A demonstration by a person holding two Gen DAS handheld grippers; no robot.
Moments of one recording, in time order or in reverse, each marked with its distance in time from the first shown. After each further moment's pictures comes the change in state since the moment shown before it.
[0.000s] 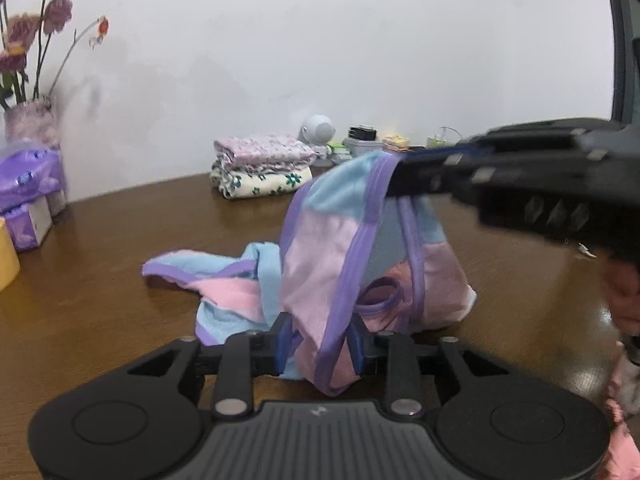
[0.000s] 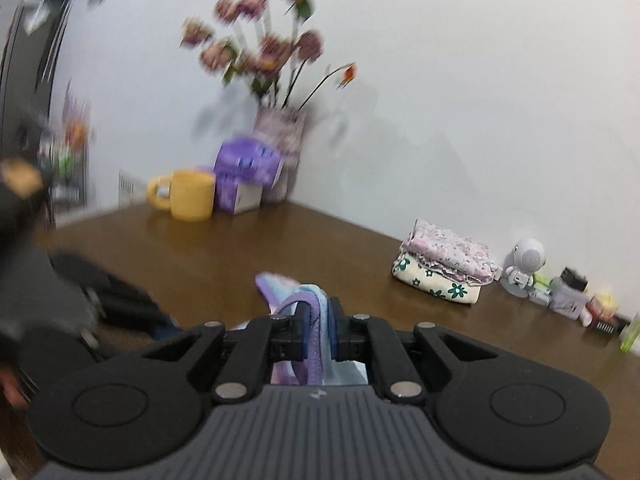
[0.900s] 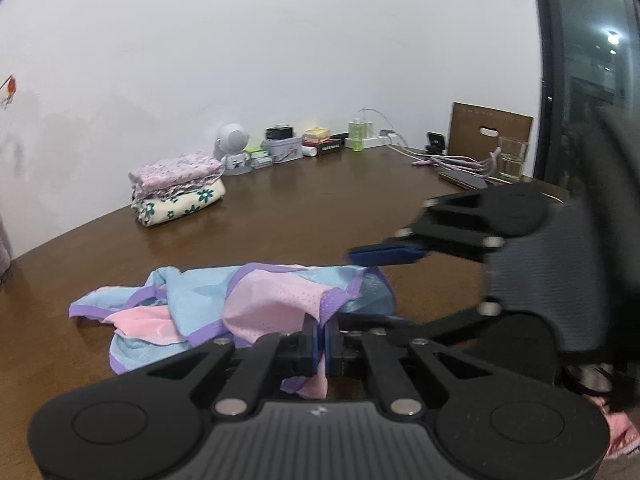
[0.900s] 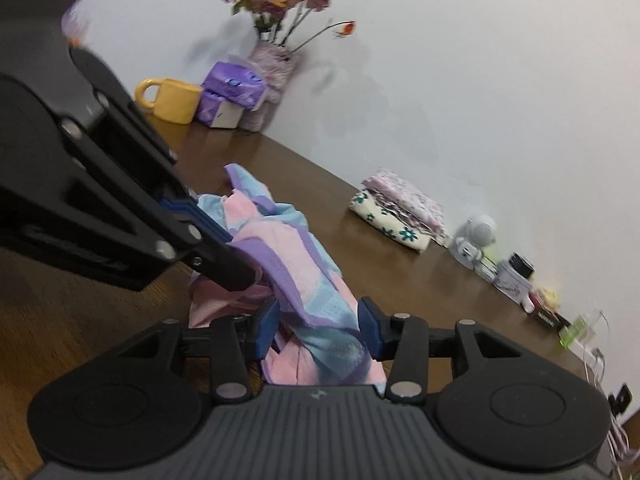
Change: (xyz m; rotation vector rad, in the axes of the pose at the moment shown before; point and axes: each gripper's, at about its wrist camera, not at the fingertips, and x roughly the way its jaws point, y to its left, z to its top) left arm -0.007 -0.069 -0.007 0.206 0.007 -0.148; right arm -0.016 0.006 -0.098 -0.251 0.107 -0.145
